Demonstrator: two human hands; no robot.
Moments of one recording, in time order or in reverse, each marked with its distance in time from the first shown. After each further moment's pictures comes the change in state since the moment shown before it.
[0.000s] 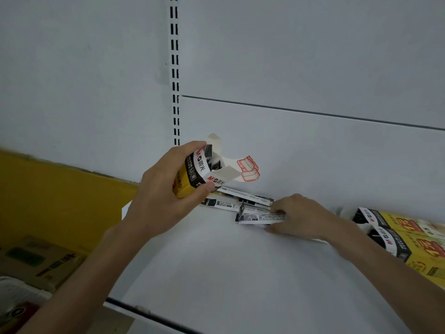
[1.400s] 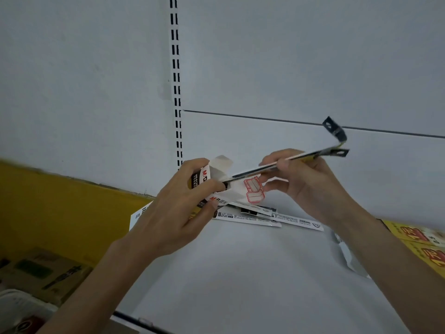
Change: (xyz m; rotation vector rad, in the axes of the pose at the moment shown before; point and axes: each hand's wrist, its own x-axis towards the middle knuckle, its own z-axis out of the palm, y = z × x) left_hand 0.001 0.008 0.003 0.188 -0.206 0.137; right_hand -0.018 -0.032 -0.062 1.603 0.249 -0.561
